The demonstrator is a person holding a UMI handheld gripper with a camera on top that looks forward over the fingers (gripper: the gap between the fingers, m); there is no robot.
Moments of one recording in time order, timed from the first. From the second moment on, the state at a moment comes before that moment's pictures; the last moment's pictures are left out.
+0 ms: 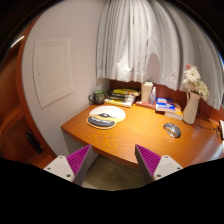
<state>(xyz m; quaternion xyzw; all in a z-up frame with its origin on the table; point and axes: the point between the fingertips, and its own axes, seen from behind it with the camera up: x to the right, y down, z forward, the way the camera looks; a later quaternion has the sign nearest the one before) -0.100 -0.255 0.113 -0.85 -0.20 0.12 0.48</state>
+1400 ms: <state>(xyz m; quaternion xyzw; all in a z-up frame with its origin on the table) 0.164 0.113 -0.012 -0.91 -0.01 0.00 0.41</state>
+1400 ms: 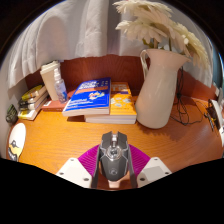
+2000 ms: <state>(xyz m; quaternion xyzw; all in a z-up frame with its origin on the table) 0.056 0.126 0.207 -0.85 0.03 -0.05 0.52</state>
